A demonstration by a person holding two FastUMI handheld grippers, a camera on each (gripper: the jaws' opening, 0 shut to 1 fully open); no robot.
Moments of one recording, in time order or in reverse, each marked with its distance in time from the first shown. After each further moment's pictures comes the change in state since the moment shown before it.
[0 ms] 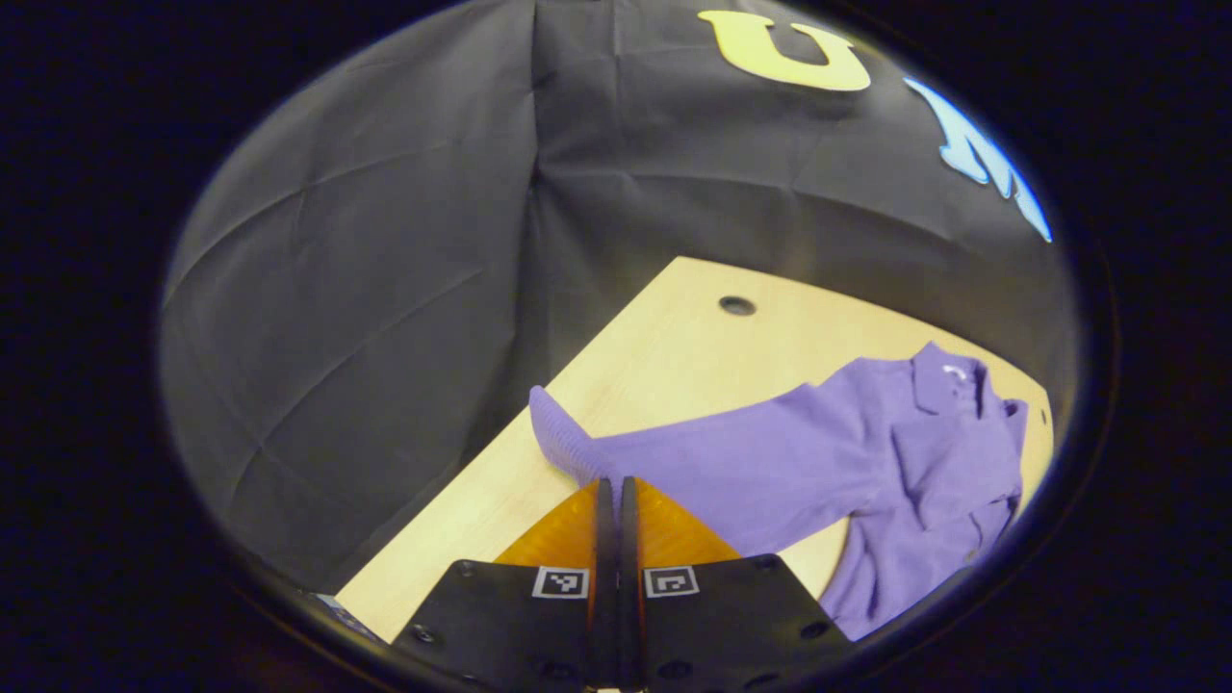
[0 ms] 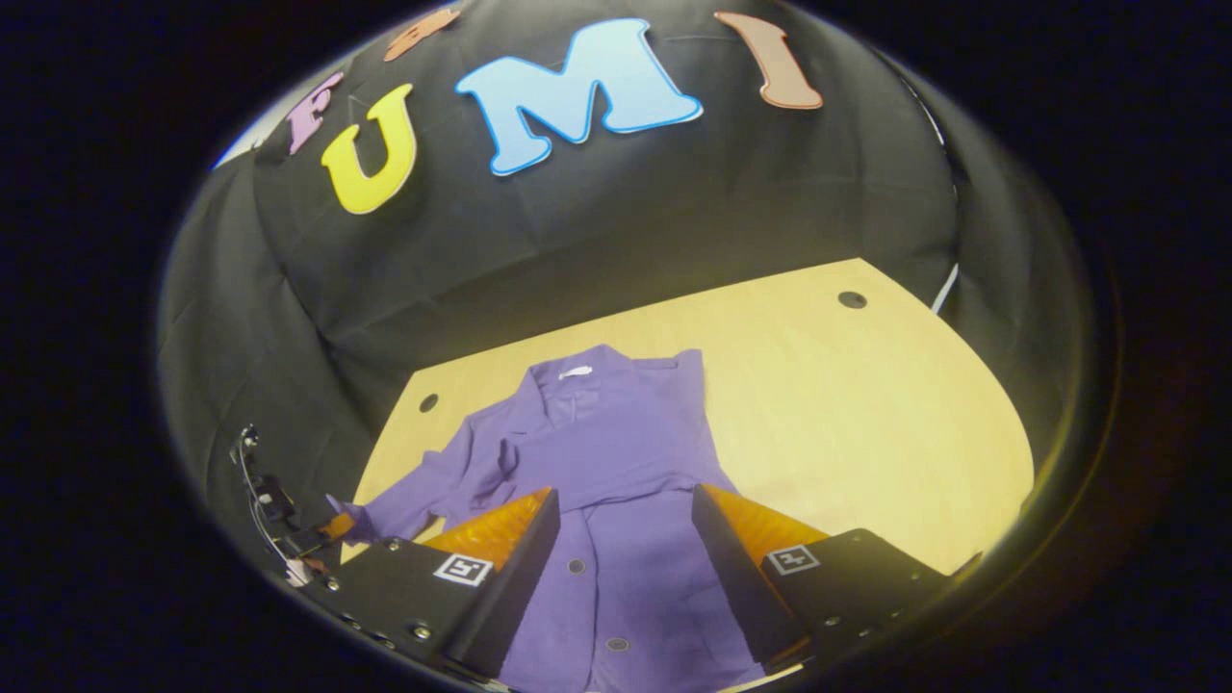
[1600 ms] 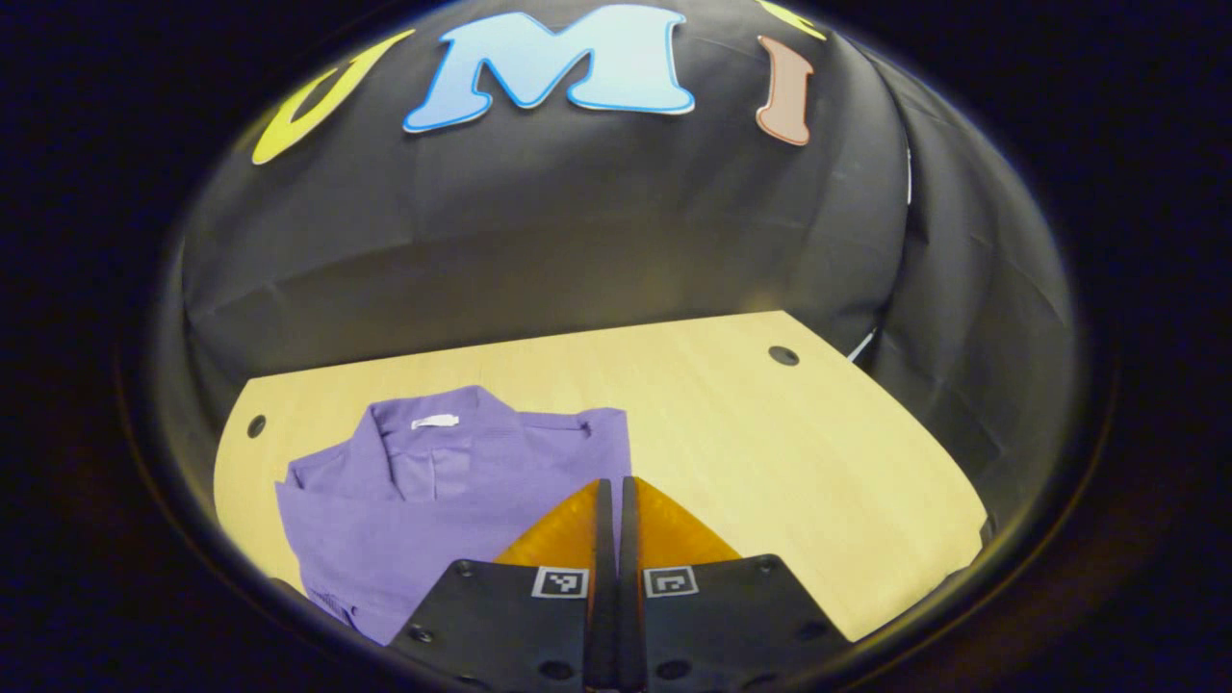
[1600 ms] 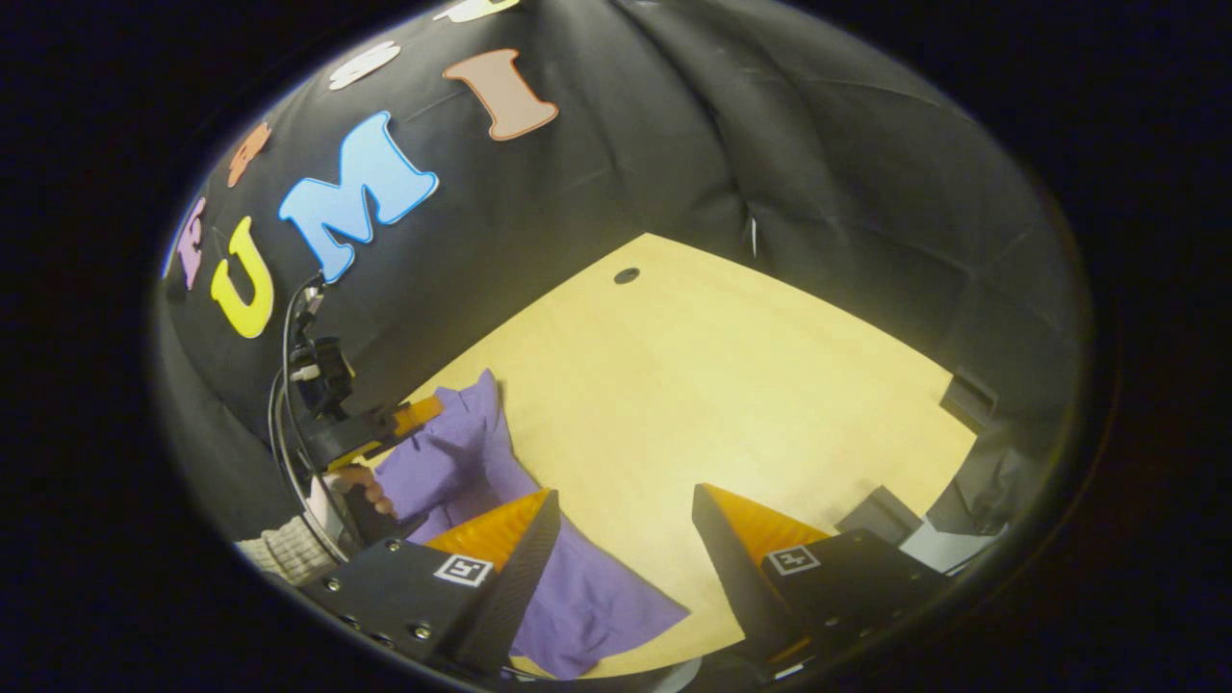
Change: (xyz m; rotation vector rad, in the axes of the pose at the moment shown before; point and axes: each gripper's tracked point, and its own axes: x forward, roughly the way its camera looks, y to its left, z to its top) left arm -0.105 -0.579 -0.062 0.433 0.008 -0.684; right arm -0.117 -0.203 -0.056 0.351 -0.064 -0.218
